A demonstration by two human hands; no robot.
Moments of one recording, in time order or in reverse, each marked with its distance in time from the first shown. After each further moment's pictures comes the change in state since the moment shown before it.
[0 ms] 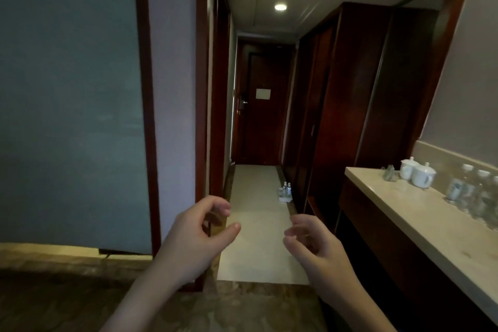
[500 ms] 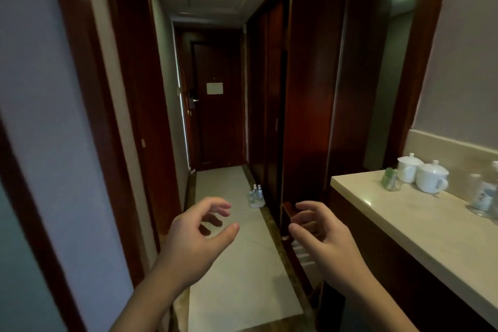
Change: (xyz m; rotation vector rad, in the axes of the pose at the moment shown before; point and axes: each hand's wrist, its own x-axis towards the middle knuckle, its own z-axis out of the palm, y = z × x) left_hand 0.371 -0.124 0.171 -0.020 -0.140 0.122; right_hand 0.352 0.130 -0.054 0.000 0.220 0.029
